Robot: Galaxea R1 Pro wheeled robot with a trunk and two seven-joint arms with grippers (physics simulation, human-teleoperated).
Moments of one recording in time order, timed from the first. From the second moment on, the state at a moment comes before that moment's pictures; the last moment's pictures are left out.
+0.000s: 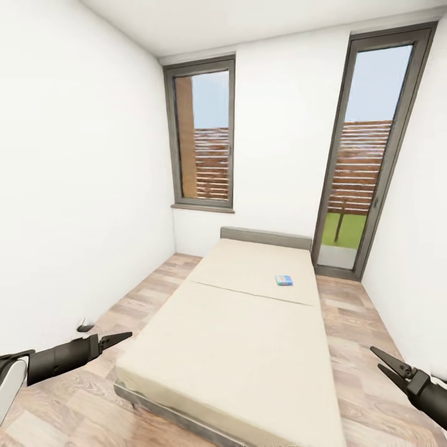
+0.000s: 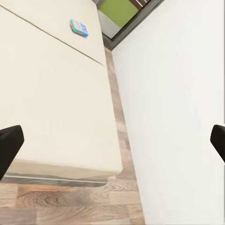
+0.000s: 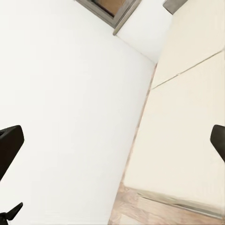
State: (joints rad) left arm -0.25 0.36 0.27 -1.39 0.46 1.00 -0.88; right arm 0.03 -0.21 -0.68 -1.53 -0.79 0.93 0.72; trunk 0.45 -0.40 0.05
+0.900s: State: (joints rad) left arm -0.25 0.36 0.27 -1.39 0.46 1.00 -0.88; right arm 0.02 -0.20 -0.62 -1.54 -0.78 0.92 0.72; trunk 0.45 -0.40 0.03
